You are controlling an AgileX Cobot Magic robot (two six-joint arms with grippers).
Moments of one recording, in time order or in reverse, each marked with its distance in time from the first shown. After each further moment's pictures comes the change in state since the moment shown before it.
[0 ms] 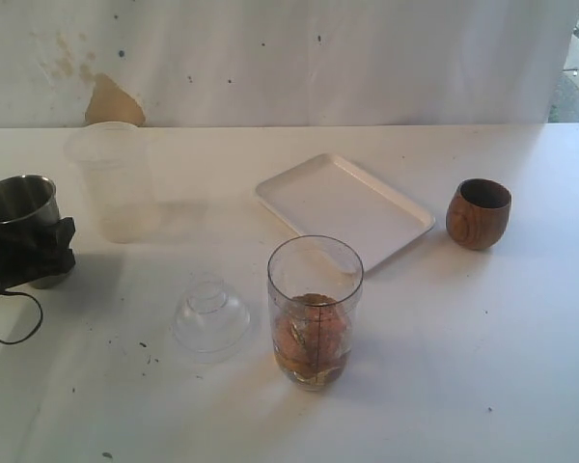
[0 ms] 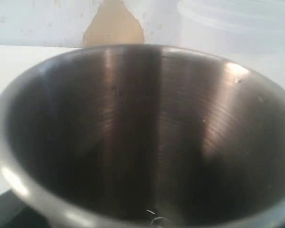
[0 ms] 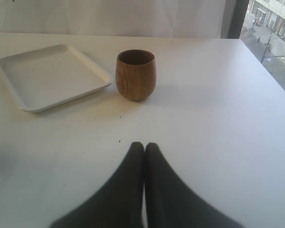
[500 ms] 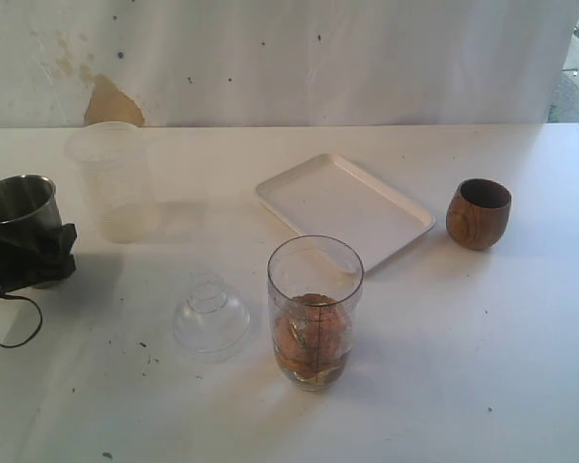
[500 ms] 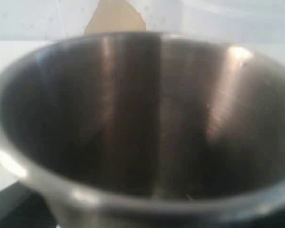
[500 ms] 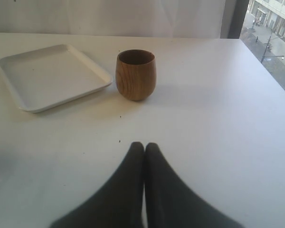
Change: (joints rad) left arm 0.000 0.001 -0.002 -0.005 0.033 0.027; right arm 0.000 0.000 0.000 0.000 0.000 0.000
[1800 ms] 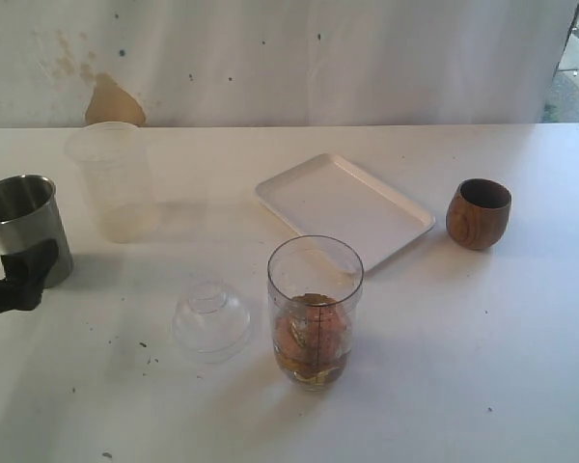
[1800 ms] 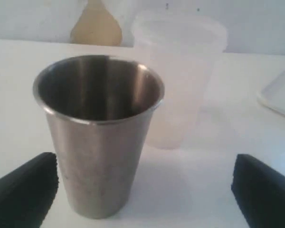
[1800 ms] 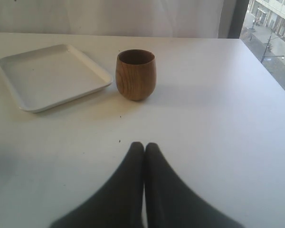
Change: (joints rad) left arm 0.000 -0.437 0.331 0.079 0.094 -0.107; right arm 0.000 0.000 0.000 0.000 0.000 0.000
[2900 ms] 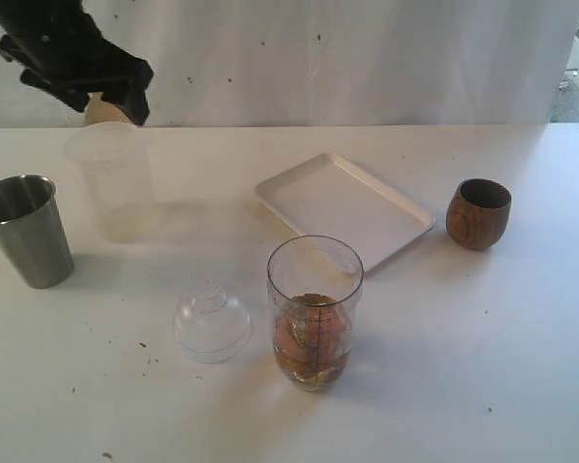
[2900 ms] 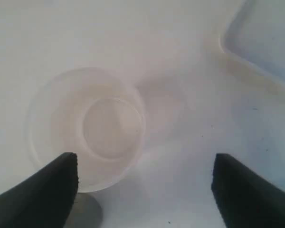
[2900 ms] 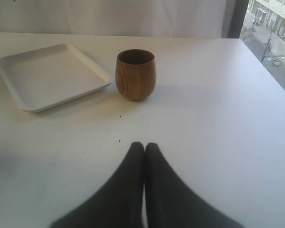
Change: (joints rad) left arm -0.291 0.300 -1.690 -0.343 2.241 0.373; right arm 0.000 0.000 0.000 0.000 0.000 0.002
